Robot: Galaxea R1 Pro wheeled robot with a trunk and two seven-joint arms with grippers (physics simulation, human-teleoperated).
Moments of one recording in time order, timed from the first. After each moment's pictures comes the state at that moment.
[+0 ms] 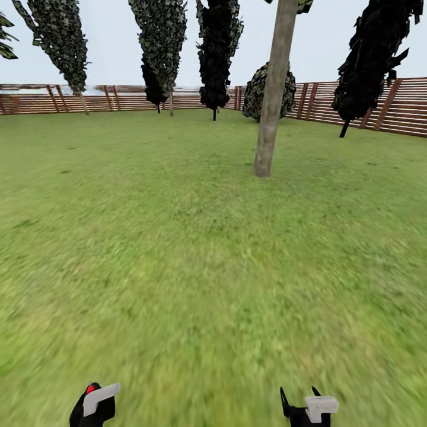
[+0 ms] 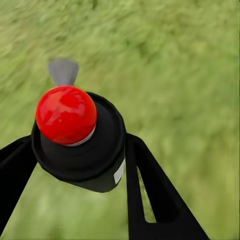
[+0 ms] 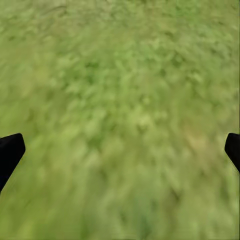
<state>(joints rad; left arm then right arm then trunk) -0.27 0.04 0.19 -0.39 -0.02 -0.54 0.21 -0.29 -0.04 0.00 -0.23 0.00 -0.78 0.00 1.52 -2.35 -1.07</state>
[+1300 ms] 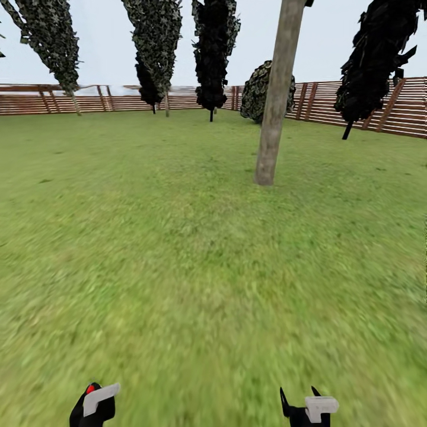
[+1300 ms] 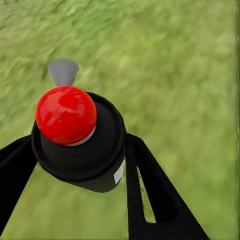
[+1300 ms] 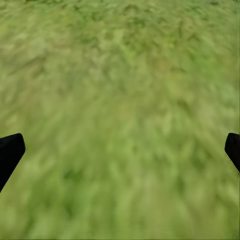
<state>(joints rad) -0.27 0.04 0.19 -0.39 -0.02 -0.54 0.21 -0.29 -0.04 0.00 -0.23 0.00 -0.78 0.00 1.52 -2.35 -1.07</state>
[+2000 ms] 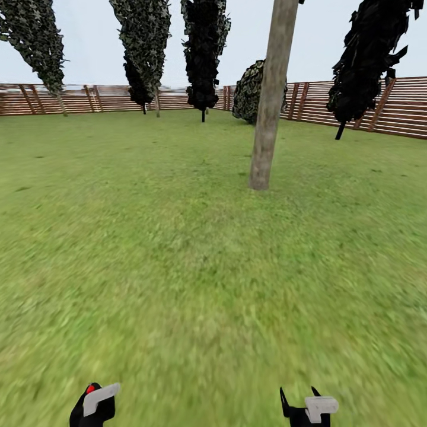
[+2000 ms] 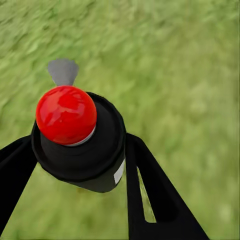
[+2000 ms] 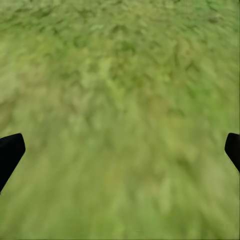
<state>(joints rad) -0.27 0.04 0.19 -0.39 -0.02 -0.54 0.21 -0.29 -0.04 0.00 -0.23 0.00 -0.78 0.00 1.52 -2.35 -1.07</state>
